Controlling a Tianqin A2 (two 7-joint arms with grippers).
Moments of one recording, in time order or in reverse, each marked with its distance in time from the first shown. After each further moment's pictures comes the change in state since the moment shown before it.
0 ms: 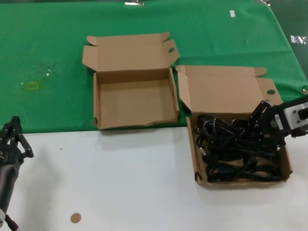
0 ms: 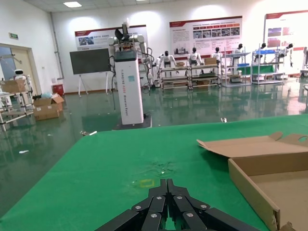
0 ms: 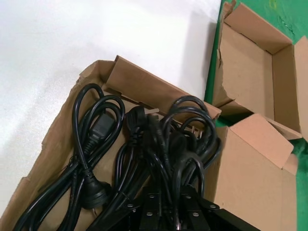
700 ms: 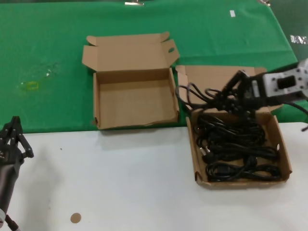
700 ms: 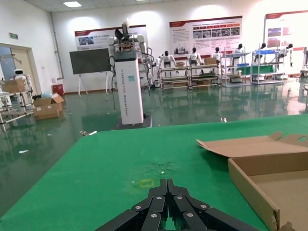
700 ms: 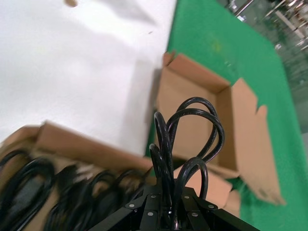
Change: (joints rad) left arm 0.000 0.000 0.000 0.000 0.000 0.000 0.000; right arm 0.095 -0.073 0.017 0.054 0.025 -0.015 0.135
